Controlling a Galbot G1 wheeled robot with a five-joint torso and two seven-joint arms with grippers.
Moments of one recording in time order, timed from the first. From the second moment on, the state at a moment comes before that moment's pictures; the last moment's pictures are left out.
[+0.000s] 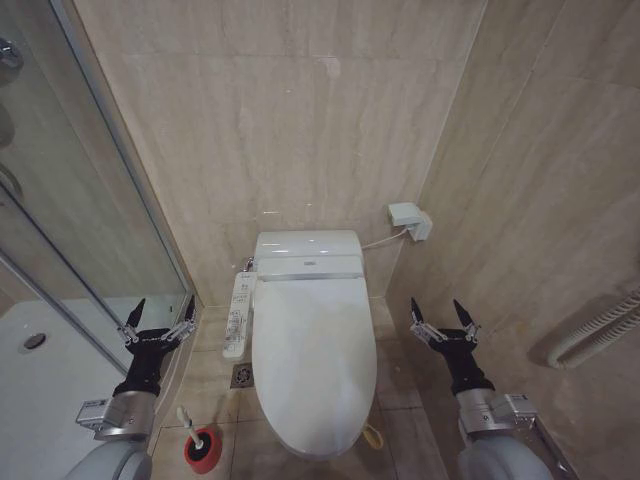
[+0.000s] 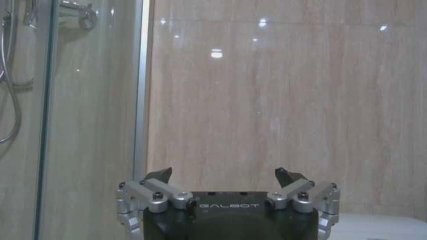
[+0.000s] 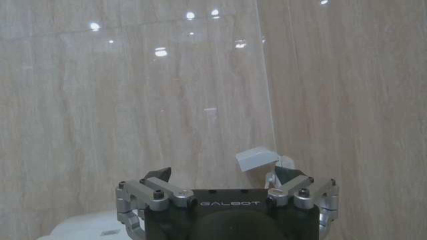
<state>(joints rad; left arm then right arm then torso) 1.51 -1.31 -0.70 -2.13 -0.32 -0.12 -0.04 -1.56 1.33 0.65 2.13 0.39 0.15 0.03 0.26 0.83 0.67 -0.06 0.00</state>
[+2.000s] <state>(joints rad) 1.48 -1.33 -0.67 -2.00 -0.36 -0.15 -0.07 -1.56 1.33 0.65 2.13 0.39 0.15 0.03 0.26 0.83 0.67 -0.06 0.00</state>
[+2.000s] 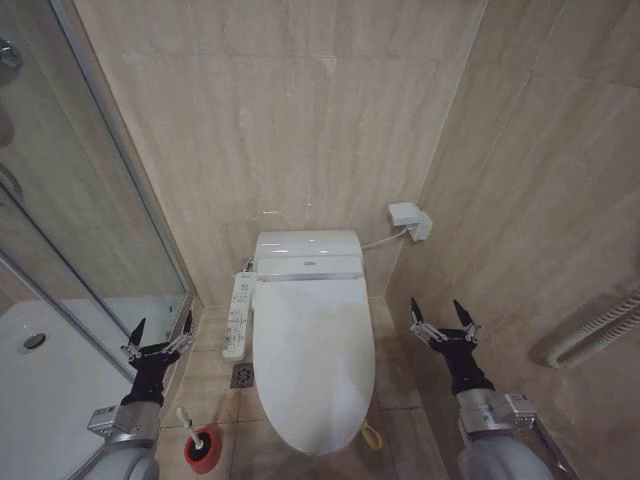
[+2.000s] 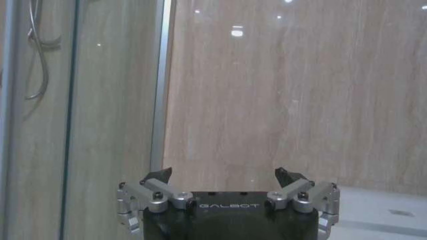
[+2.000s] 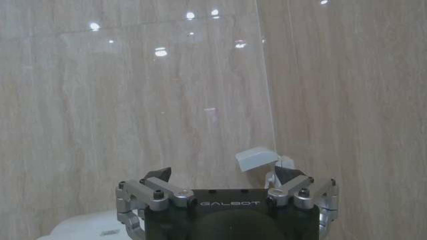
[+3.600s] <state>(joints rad) 0.88 -1.26 -0.45 -1.44 -0.39 -0.15 -0.06 -1.56 1.33 0.65 2.13 0.39 0.15 0.03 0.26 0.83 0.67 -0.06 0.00</state>
